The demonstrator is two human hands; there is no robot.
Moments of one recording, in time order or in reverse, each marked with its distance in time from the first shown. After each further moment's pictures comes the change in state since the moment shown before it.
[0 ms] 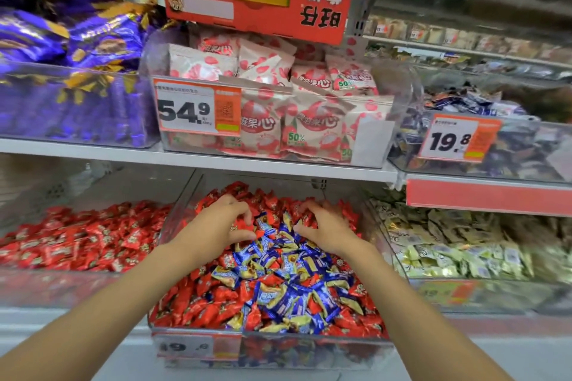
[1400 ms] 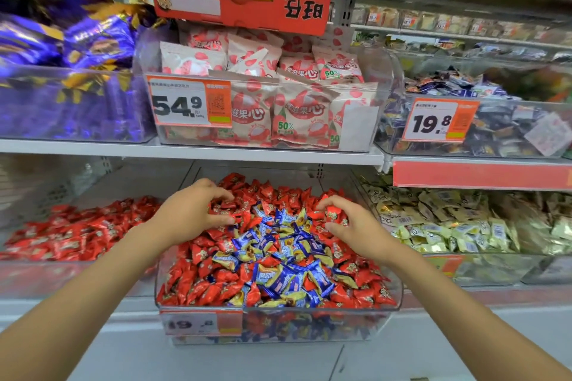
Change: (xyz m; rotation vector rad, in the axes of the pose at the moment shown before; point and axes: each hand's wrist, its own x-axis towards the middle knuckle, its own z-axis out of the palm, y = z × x) left_hand -0.013 -0.007 -0.035 0.177 -0.052 -0.097; right_hand -0.083 0.010 -0.040 0.318 0.081 -0.172
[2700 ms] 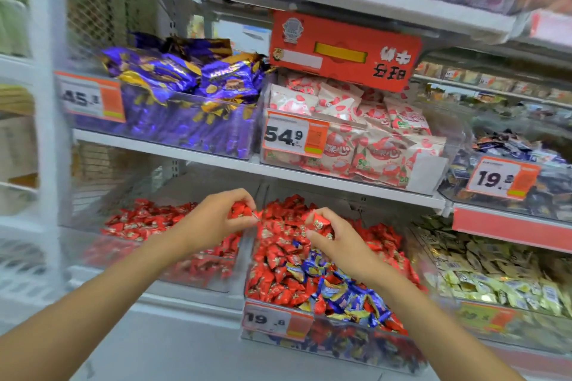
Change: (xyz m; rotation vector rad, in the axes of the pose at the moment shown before) left_hand -0.080 -0.053 -0.047 -0.432 0.213 0.054; right_hand 0.011 -0.126 0.071 0.147 -0.140 -0.114
